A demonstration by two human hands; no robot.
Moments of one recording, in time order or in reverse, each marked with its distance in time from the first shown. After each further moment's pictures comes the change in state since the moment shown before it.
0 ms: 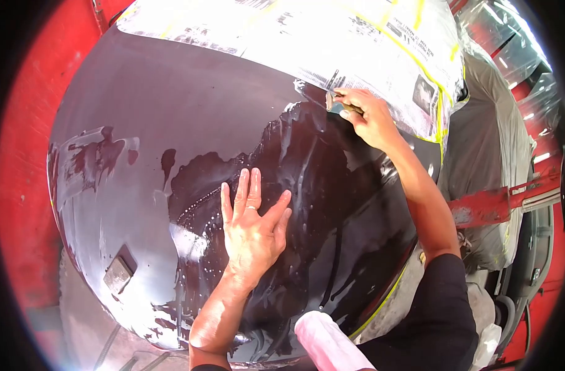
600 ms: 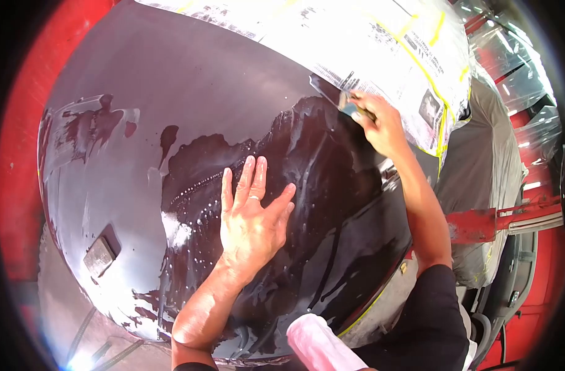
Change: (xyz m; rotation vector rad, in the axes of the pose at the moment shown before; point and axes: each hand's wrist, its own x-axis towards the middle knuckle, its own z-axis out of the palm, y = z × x) left_hand -0.001 -0.003 0.001 -0.014 0.024 0.010; right_hand -0.006 -0.011 0.000 0.015 0.001 0.090
